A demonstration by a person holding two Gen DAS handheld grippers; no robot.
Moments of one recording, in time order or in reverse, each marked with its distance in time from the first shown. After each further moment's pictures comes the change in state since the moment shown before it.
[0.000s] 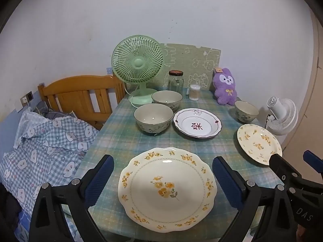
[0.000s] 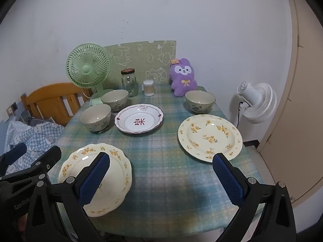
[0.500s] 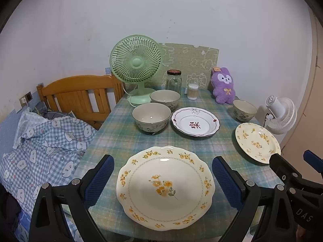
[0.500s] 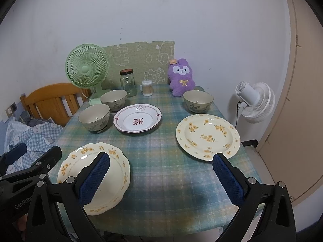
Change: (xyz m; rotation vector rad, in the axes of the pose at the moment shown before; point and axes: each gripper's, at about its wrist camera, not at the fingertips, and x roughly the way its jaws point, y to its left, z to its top) left arm -0.003 -0.004 -0.008 0.003 -0.006 -0.004; right arm -0.005 -0.004 -0.003 -0.001 -0.008 -0.006
